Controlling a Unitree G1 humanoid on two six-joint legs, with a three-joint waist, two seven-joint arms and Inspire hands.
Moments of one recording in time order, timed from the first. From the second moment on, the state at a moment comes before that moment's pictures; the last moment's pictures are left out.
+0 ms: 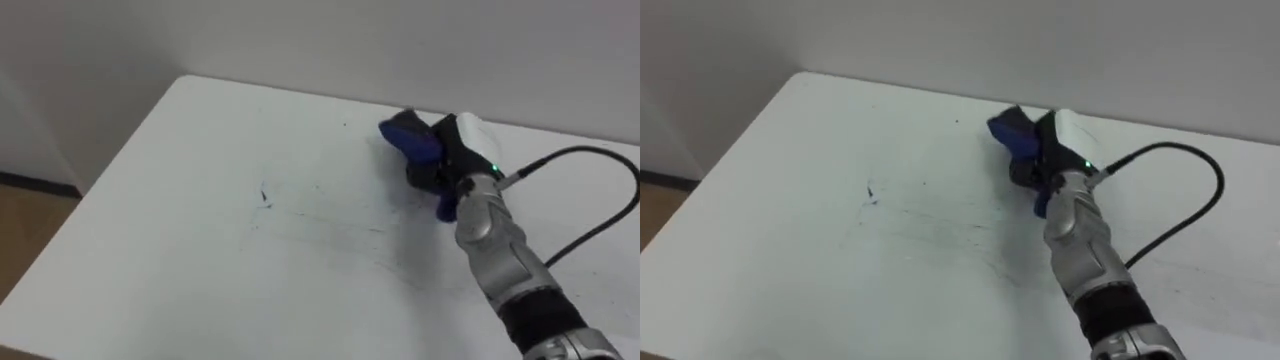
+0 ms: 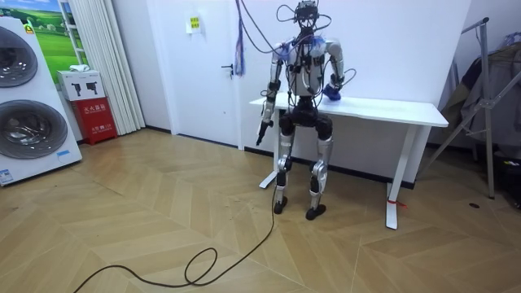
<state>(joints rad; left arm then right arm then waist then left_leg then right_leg) 0.15 0.21 0.09 1.01 0.14 0.28 0.12 -0.36 -0.24 0.20 0.55 -0.55 0.21 -0.23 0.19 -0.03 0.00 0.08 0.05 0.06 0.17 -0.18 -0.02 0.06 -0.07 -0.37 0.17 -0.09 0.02</state>
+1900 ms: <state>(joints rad) 0.18 0.29 0.12 1.05 0.08 0.20 0.16 0.01 -0.34 -0.09 0.75 -0.34 -0.08 -0.59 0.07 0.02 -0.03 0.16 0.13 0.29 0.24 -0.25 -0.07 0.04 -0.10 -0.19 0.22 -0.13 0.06</state>
